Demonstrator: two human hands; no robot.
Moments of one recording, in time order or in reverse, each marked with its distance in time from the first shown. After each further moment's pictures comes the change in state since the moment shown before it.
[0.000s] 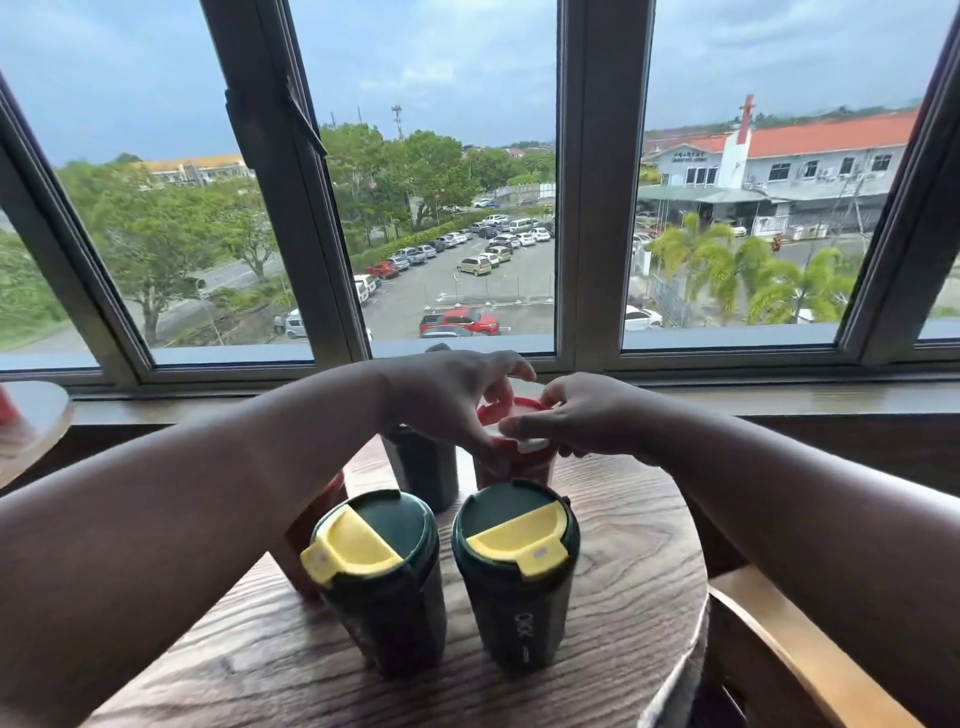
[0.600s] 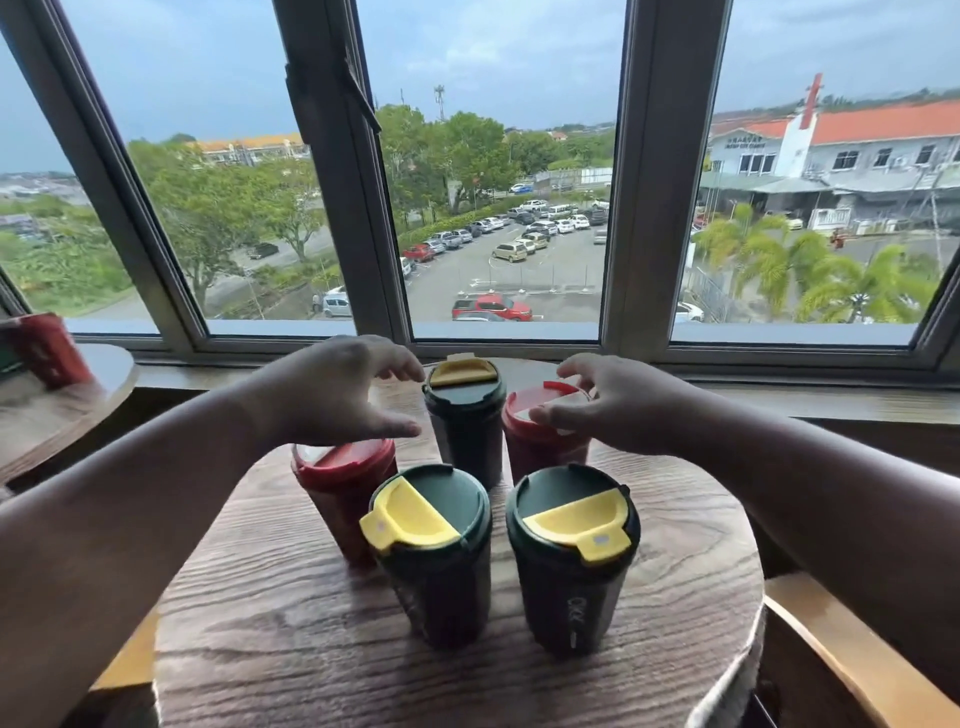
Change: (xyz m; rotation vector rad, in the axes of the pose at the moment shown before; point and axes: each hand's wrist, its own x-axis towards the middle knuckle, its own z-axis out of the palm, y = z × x) left_hand -0.111 -0.063 0.001 0.159 0.364 -0.179; right_hand 0.002 -0.018 0.013 -0.311 0.103 -0.095
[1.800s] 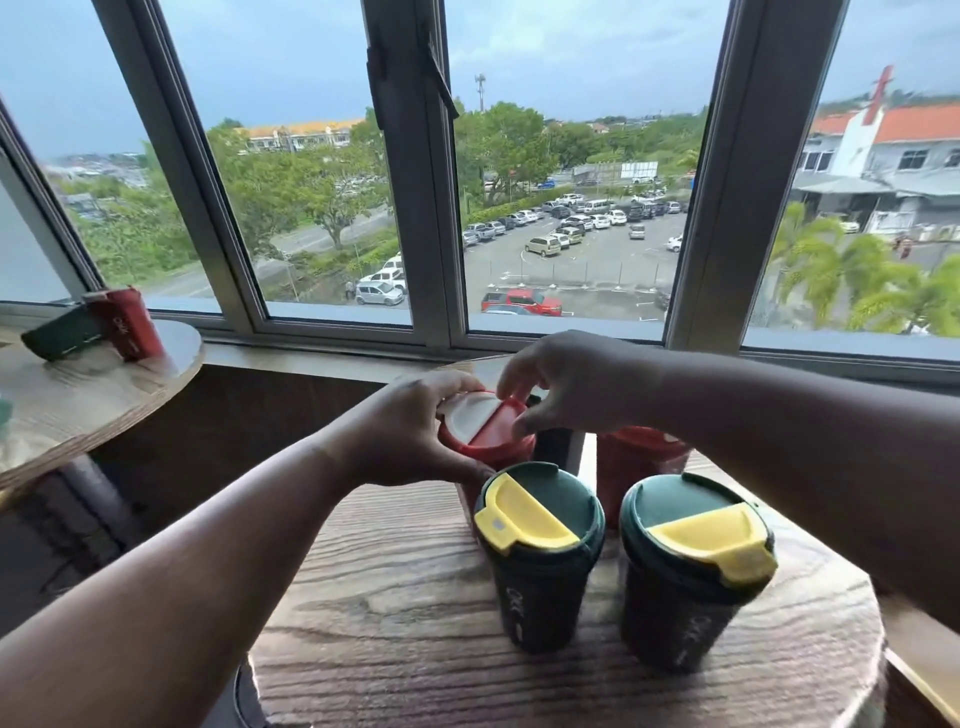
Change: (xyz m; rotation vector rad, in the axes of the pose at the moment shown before) left_hand -0.034 -0.033 0.037 -0.361 0.067 -0.099; right_hand 0.049 -0.104 0.033 -0.145 -0.210 -0.337
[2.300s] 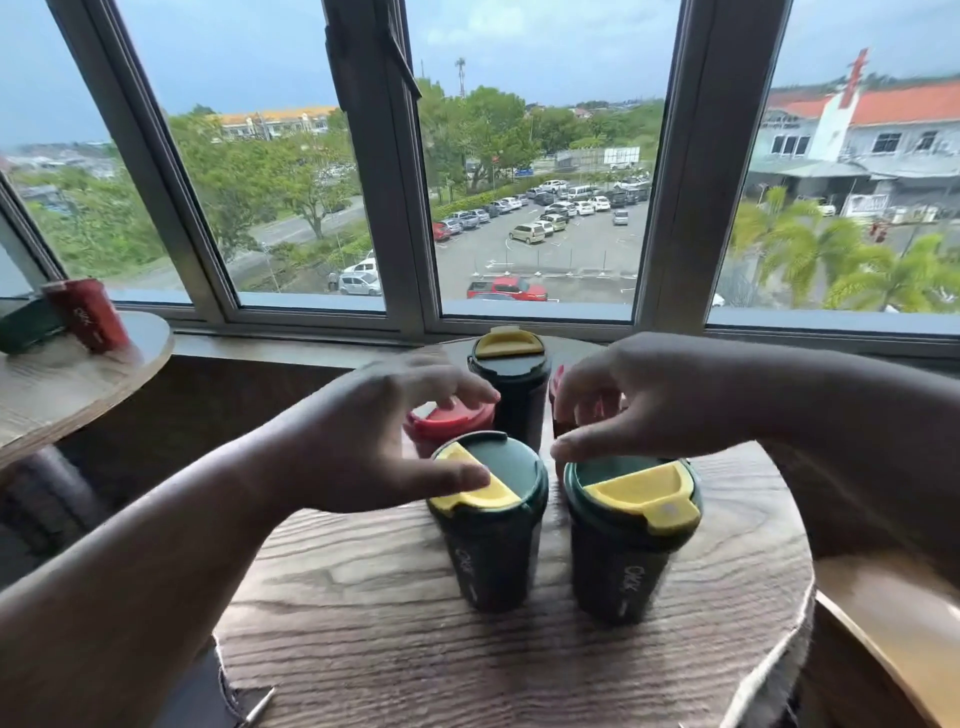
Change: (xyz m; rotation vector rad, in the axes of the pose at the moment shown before) left_hand -0.042 0.068 -0.009 0.138 -0.023 0.233; right_hand -0.100 0.016 -0.023 -0.096 -0.092 0.041
